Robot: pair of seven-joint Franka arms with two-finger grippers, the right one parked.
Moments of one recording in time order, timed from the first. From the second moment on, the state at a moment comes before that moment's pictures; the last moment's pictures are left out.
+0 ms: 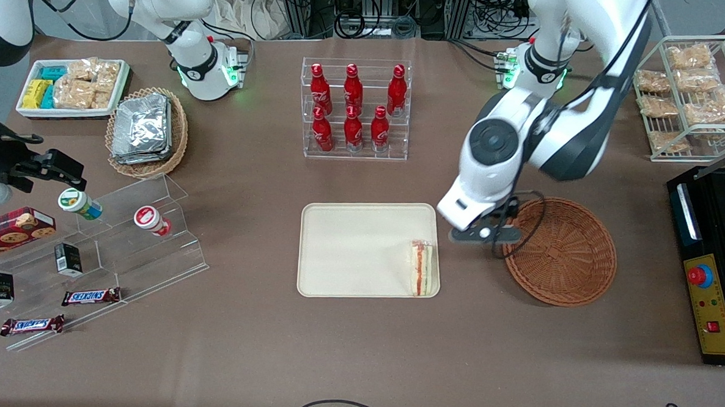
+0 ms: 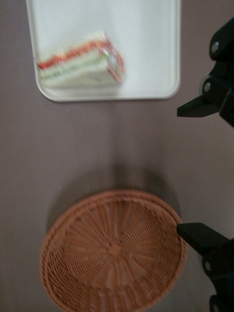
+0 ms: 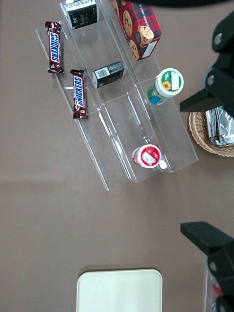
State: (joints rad) arm -0.20 0.18 -0.30 -1.87 0.21 1.93 -0.52
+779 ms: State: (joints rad) arm 0.22 -0.02 -0.28 -1.80 0.08 1.78 -0.15
